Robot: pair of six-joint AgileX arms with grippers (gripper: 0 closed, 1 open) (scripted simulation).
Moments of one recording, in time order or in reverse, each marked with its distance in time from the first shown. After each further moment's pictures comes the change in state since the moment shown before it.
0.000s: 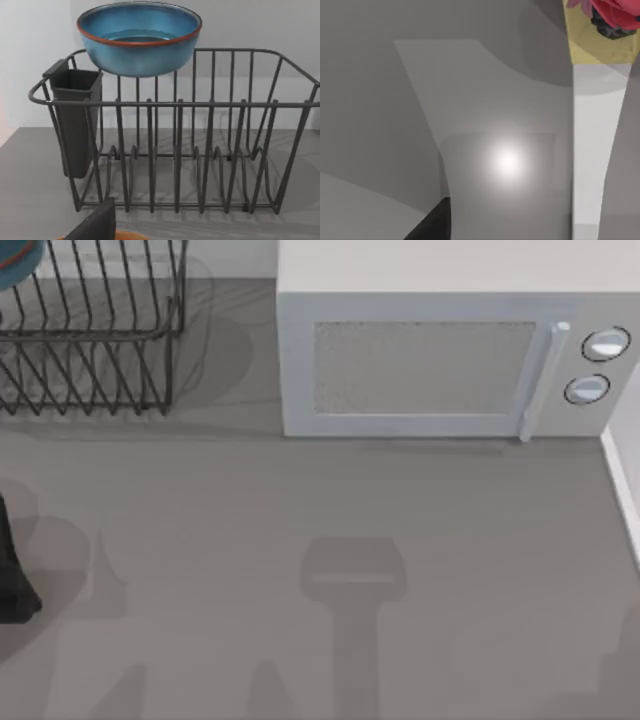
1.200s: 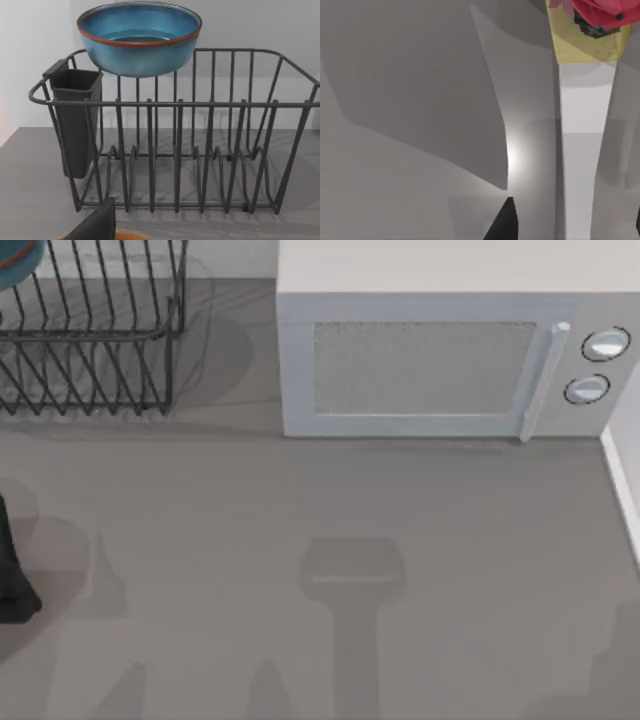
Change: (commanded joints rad) left arm 0.000 0.000 0.000 0.000 0.000 0.000; right arm 0.008 -0.088 0.069 -0.122 0.033 0.029
